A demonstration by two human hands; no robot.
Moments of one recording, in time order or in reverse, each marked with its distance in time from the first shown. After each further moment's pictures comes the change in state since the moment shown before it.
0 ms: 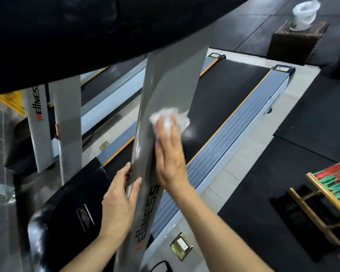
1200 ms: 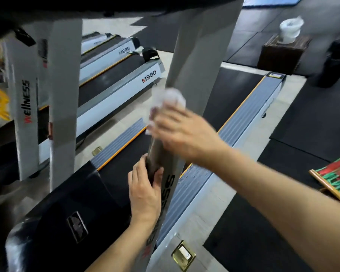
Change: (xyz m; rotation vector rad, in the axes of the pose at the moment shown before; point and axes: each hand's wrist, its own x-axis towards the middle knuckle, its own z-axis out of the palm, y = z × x) left_hand 0.003 -0.059 0.049 -0.005 0.180 0.172; right_hand 0.028 -0.010 -0.009 -0.852 -0.438 -0.875
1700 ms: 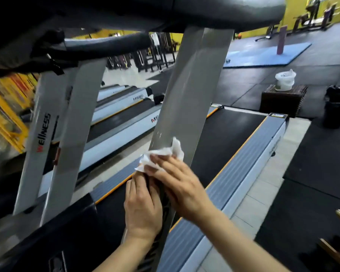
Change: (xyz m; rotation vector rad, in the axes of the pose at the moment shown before) left_hand -0.005 -0.020 0.028 0.045 0.189 0.173; right_hand -0.077 -0.081 0.064 0.438 0.265 0.209
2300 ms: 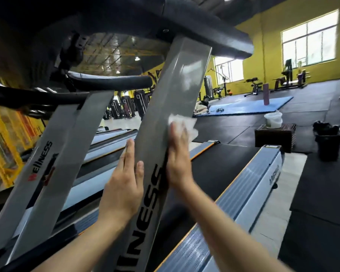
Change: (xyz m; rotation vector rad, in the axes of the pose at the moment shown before) left_hand -0.025 -0.032 -0.001 0.015 0.050 0.287; right_hand -0.014 0.049 0.060 0.310 0.531 0.260
